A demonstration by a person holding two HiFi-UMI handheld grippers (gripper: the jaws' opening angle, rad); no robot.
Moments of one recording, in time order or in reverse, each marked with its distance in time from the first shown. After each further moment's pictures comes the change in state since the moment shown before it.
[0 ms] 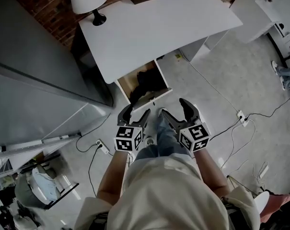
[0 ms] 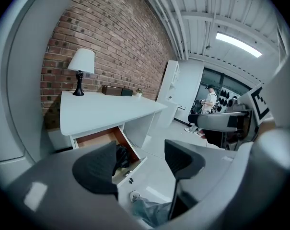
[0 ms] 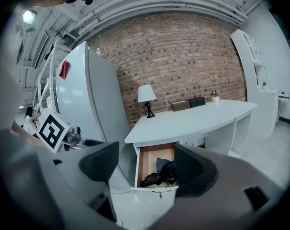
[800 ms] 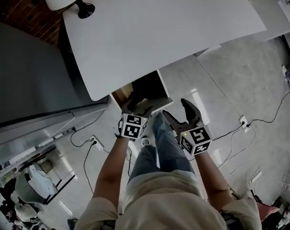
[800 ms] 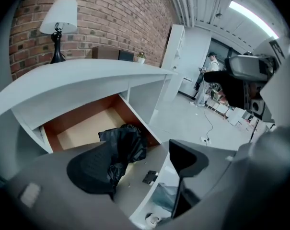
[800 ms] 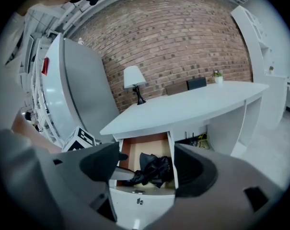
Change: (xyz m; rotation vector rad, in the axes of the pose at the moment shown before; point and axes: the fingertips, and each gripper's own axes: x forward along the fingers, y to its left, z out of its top) left arm 0.199 0.076 -0.090 0.064 0.345 0.013; right arm 0.116 -0.115 -0.041 0.061 0.148 0.045
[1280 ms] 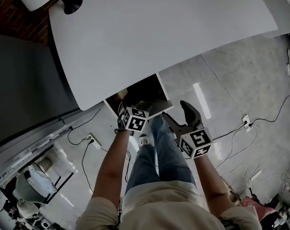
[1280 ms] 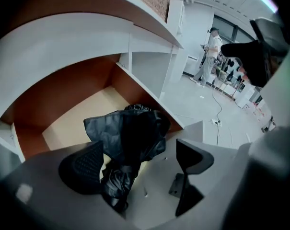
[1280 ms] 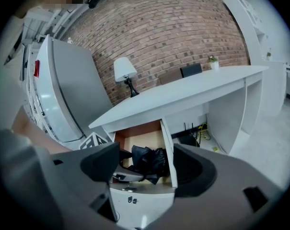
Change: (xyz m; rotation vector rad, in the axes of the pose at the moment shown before) left arm 0.094 0.034 -0.042 0.077 0.197 0.072; right arm 0.041 -0.042 -0.041 0.082 0.051 0.013
